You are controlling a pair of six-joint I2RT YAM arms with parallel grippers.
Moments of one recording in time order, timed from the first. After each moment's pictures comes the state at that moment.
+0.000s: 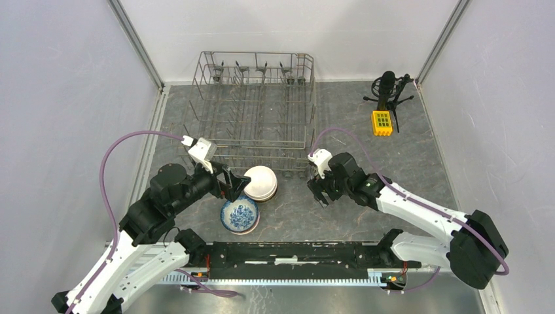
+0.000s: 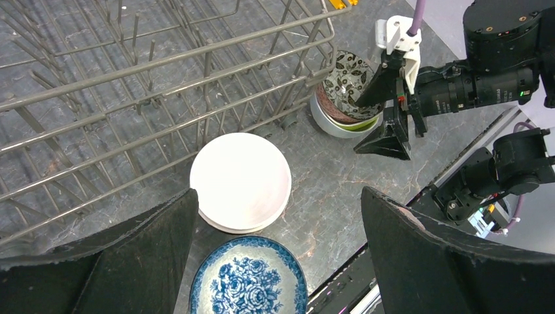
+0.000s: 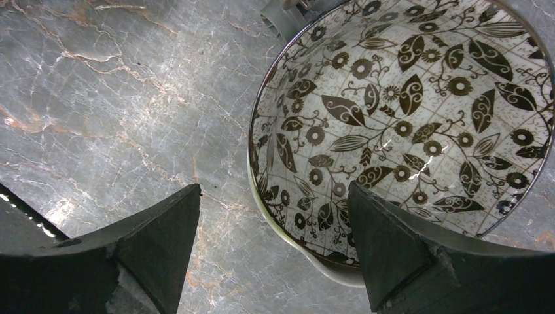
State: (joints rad) left arm -0.68 0.53 0.85 -0.60 0.02 -0.27; right arm 0.74 1.13 0.65 -0.36 -0.02 -0.04
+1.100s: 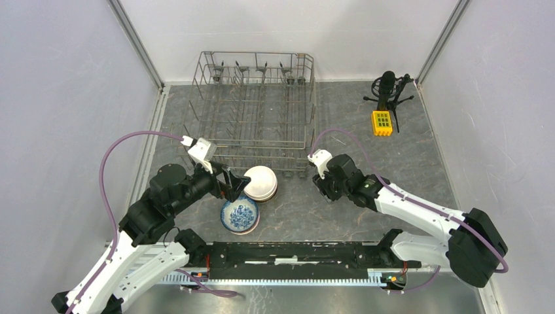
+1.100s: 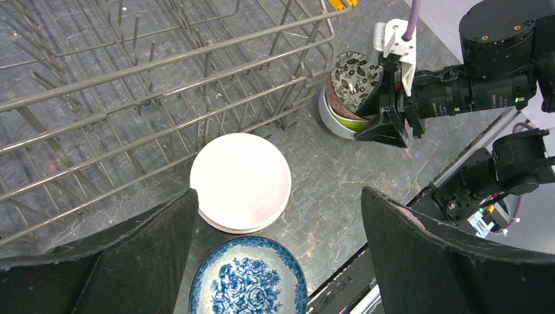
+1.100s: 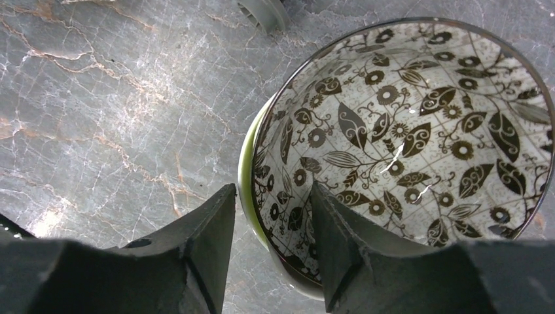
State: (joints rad) left arm -0.68 0.53 0.85 -0.60 0.02 -0.27; right arm 0.76 1.14 0.62 -0.34 0.05 -0.03
